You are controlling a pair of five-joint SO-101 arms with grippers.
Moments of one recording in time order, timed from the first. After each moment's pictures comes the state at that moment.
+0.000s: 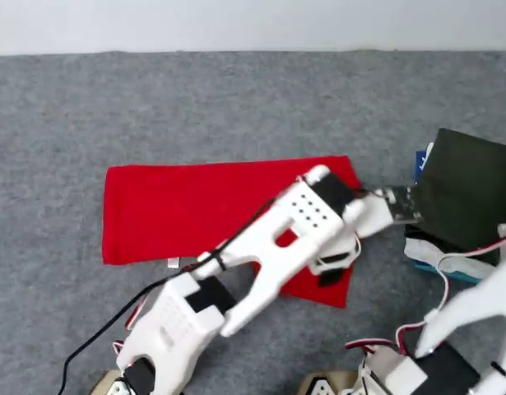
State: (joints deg) left arm 46.9 37.5 -33.4 98.9 -17.4; right arm 46.4 -14.1 -6.2 100.5 42.6
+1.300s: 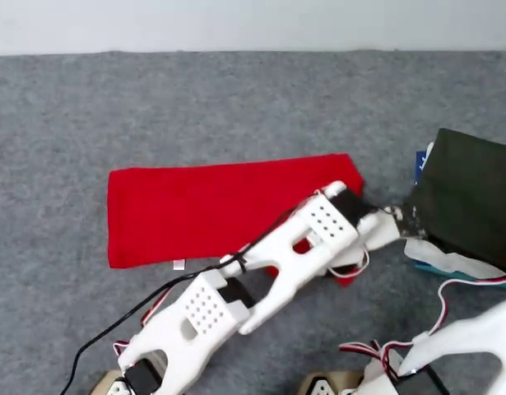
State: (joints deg) left arm 48.0 50.7 -44.5 98.9 -16.9; right arm 58.1 -24.1 -3.7 100.5 44.2
